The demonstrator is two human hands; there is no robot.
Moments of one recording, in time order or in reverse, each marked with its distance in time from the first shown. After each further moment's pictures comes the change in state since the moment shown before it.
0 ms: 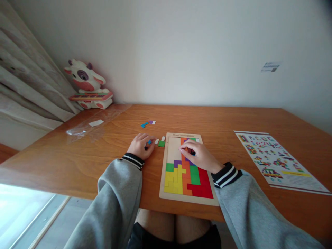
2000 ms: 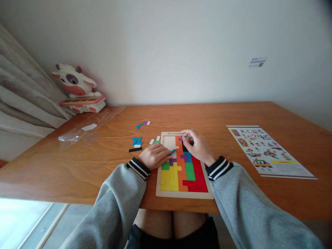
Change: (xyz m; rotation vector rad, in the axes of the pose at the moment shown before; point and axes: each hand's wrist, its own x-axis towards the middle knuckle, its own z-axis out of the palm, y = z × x) left_hand 0.009 0.049 0.021 -0.054 -0.129 0.486; right_hand 0.004 0.013 -0.004 -0.115 0.342 0.085
